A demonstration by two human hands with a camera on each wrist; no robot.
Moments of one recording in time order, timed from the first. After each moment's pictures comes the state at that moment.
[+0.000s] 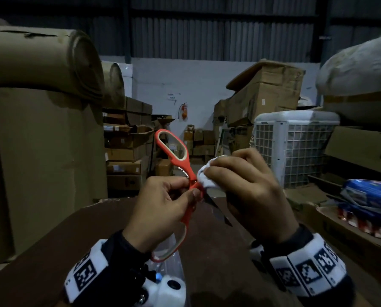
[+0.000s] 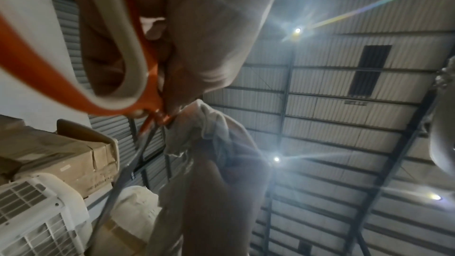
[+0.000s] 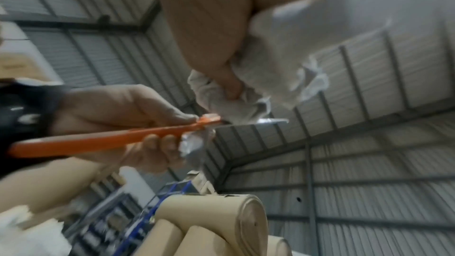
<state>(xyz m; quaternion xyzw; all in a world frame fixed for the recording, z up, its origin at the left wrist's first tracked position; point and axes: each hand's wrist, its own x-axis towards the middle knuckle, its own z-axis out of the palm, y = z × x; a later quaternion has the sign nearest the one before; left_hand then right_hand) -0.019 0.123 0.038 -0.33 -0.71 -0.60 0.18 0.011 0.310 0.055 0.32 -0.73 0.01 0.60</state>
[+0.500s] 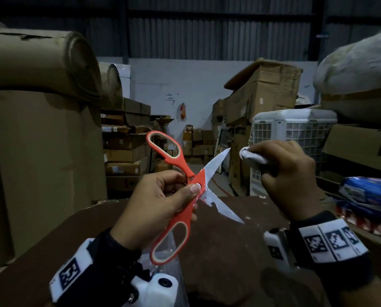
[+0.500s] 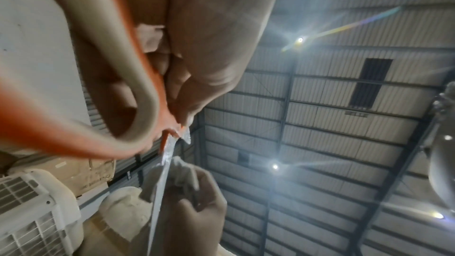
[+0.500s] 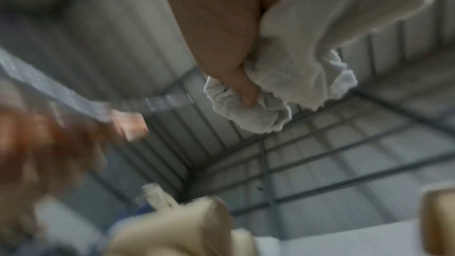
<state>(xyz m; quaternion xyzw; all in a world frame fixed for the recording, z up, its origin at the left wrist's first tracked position) -0.010 0.117 0.048 -0.33 -0.67 -0.66 0.08 -0.005 0.376 0.065 0.15 -0.77 0.11 0.61</state>
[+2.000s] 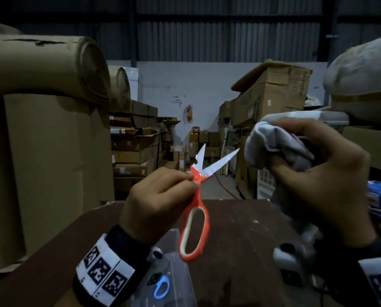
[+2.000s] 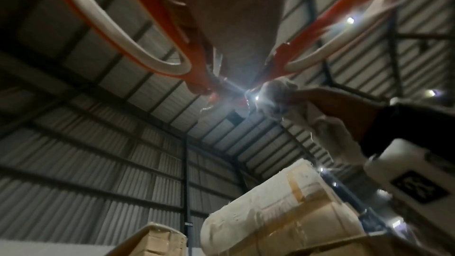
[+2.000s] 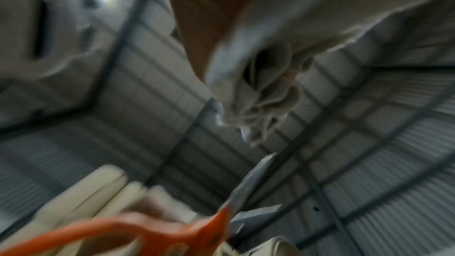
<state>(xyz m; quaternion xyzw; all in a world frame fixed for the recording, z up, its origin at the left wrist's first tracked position) -0.045 0.098 0.042 -0.48 -0.61 -0.15 0.61 0.061 0.334 0.092 0.20 -0.72 0.25 0.61</state>
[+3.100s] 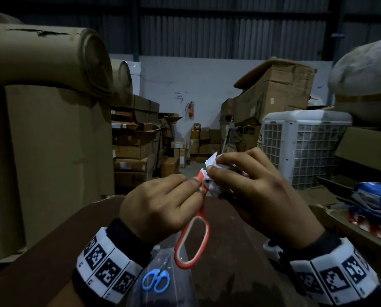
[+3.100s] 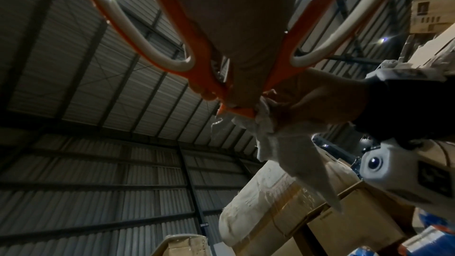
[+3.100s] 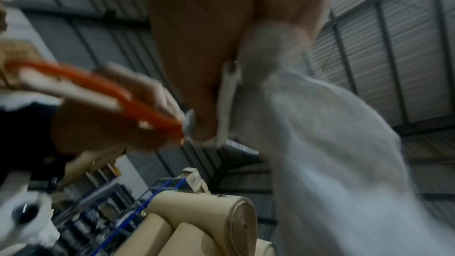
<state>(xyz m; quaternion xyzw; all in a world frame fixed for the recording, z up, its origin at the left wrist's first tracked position) -0.041 0.090 0.042 -0.50 -0.62 0.08 0.61 0.009 0.317 0.057 0.28 -0.81 -0.07 0.50</state>
